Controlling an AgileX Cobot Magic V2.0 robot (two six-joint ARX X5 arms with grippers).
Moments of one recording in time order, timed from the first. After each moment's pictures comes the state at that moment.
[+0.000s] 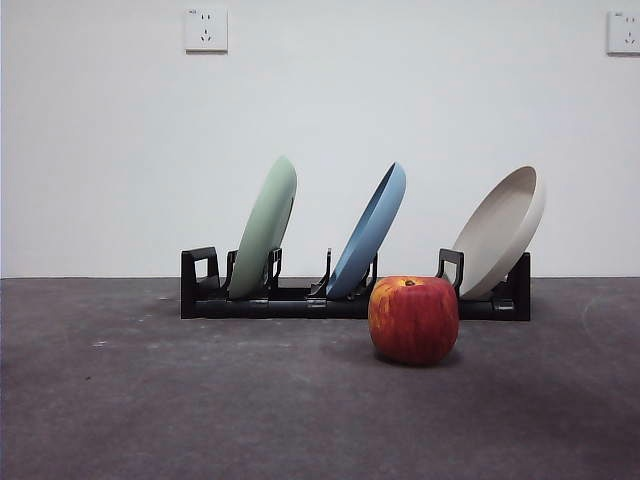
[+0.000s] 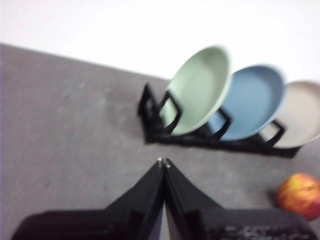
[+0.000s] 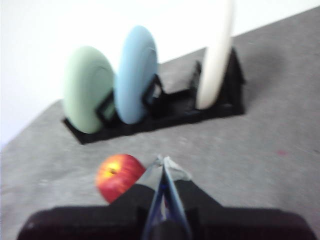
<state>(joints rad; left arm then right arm) -0.04 0.01 0.12 -0.18 0.23 -0.29 0.06 0.04 0.10 -0.16 -0.32 0.35</state>
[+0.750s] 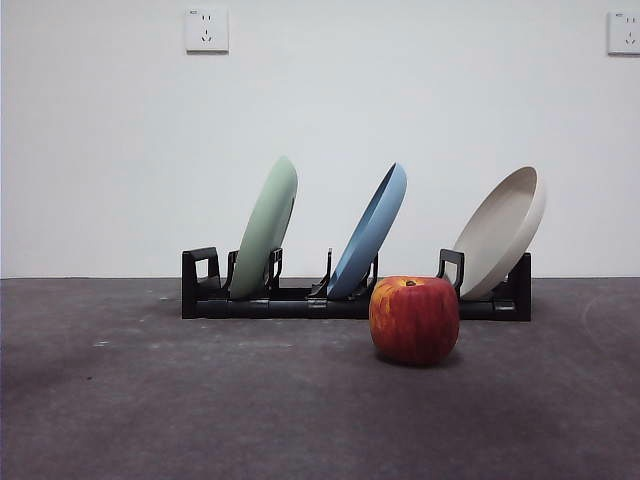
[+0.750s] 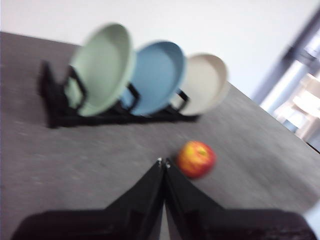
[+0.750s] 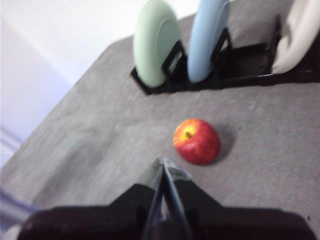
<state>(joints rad) -0.04 0.29 0.42 -0.36 0.60 -0.28 0.06 0.36 0.53 -0.54 -0.60 0.26</state>
